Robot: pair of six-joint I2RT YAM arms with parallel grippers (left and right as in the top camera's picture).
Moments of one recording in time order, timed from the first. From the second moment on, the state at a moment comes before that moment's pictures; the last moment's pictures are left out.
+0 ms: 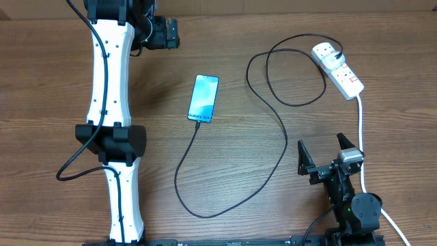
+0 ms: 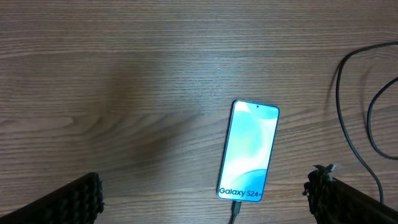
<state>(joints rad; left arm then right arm) -0.10 2.42 2.85 -1.62 0.11 -0.15 0.09 0.01 0.02 -0.03 -0.11 0.02</state>
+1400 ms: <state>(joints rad) -0.29 1.78 2.17 -1.42 -0.07 -0.12 0.09 0.01 0.02 -0.03 -0.11 0.02</state>
